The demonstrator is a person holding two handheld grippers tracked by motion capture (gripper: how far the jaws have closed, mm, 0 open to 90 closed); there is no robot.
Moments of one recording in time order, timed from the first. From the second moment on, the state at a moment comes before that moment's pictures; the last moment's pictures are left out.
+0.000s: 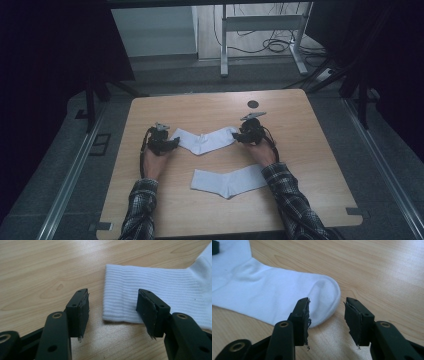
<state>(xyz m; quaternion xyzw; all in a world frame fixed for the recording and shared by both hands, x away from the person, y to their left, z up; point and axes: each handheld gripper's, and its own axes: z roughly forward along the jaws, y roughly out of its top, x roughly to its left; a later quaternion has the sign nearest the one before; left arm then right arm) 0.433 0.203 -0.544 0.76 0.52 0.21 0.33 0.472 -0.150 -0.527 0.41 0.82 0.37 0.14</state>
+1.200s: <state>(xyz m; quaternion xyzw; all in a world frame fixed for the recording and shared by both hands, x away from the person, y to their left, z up) 0.408 0.192 -0.509 0.76 0.48 0.19 0.40 0.439 -0.162 -0.503 0.39 0.82 0.39 0.15</state>
